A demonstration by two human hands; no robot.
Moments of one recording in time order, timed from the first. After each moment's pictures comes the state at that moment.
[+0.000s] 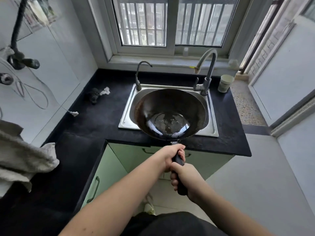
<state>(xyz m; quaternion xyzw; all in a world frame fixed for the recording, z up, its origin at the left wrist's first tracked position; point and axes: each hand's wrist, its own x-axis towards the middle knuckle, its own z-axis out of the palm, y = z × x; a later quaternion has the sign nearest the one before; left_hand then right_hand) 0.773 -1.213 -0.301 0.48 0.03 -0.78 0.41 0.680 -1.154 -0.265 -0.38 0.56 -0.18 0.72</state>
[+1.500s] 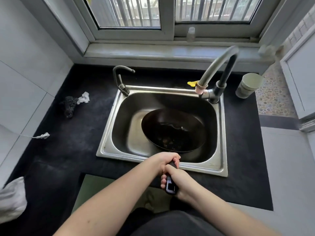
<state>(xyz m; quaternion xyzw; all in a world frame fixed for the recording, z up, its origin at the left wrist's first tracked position) 0.810 -1.431 -0.375 0.62 0.05 -0.75 0.23 0.728 -1.398 -0.343 -0.15 0.58 -0.06 0.80</state>
